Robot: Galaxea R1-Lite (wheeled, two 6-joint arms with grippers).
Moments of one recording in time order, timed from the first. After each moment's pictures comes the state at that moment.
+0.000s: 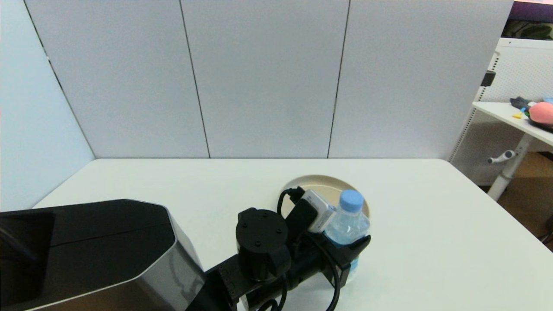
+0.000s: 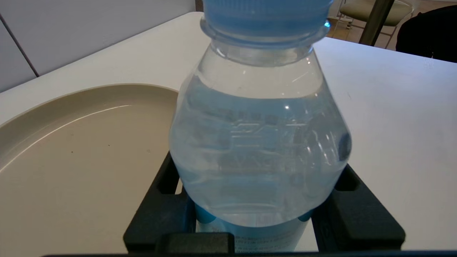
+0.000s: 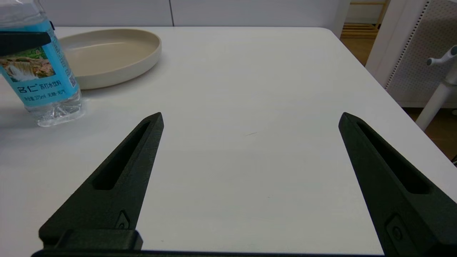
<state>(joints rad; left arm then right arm) -0.98 2.16 -0.76 -1.40 -0.11 -0.02 0.00 0.00 0.00 -0.01 0.01 0.00</state>
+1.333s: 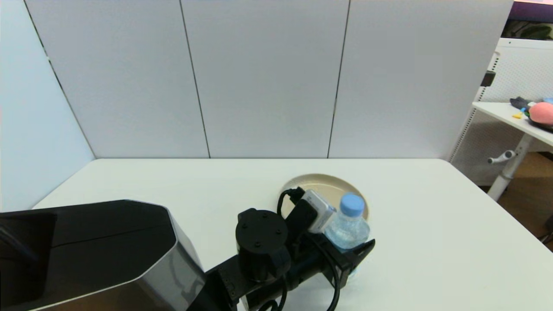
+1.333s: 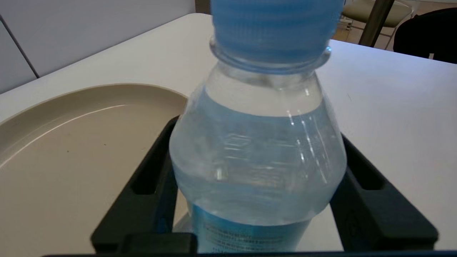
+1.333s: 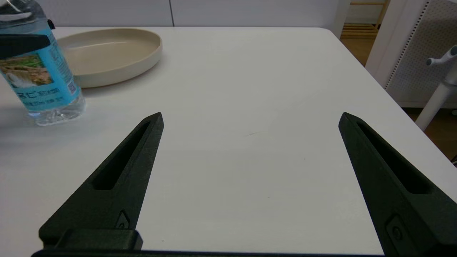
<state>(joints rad) -0.98 2.16 -0.76 -1.40 -0.11 -0.01 0.00 0.00 0.00 -0.01 0.01 0.00</state>
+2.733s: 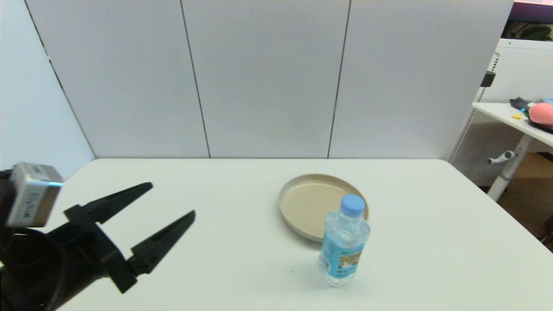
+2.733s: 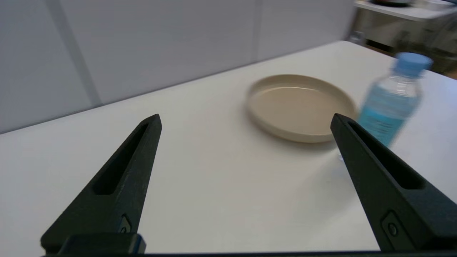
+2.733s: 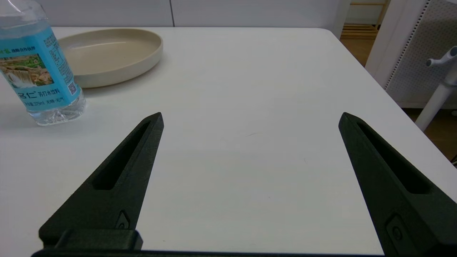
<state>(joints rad) -0.57 1.10 -0.21 -0.91 0.00 -0.01 0.00 0.00 0.00 -0.01 0.01 0.00</state>
